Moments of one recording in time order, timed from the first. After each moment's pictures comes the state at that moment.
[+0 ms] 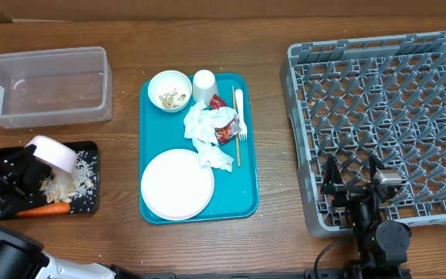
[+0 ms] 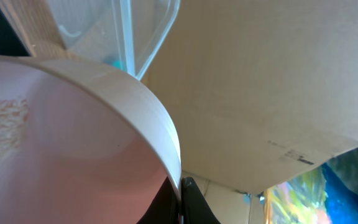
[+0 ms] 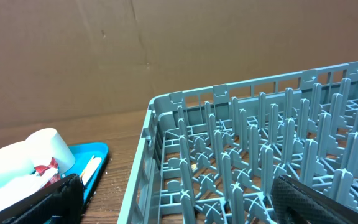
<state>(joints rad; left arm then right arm) 1.09 1.85 1.23 -1.21 1.39 -0.03 0.04 0.01 0.02 -0.03 -0.03 0.17</state>
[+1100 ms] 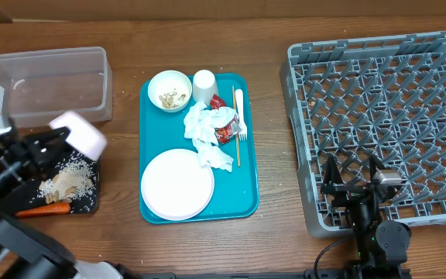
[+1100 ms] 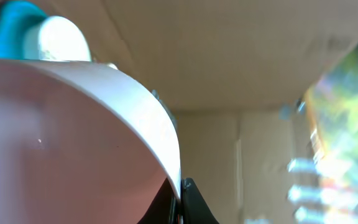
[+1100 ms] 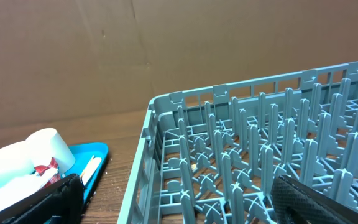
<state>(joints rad) 0.87 1.68 1.29 -1.69 1.43 0.59 0.04 0.01 0.02 -0.04 -0.03 0.17</state>
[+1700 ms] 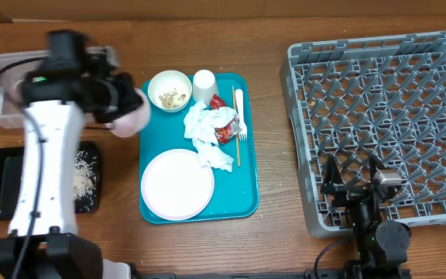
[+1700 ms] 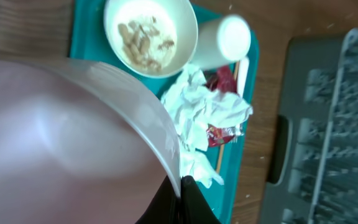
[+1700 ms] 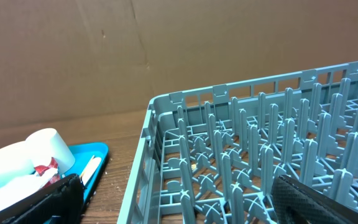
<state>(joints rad) 0.04 1.62 1.58 -1.11 0.38 -0.34 0.04 0.01 0.02 -0.03 -0.03 0.17</state>
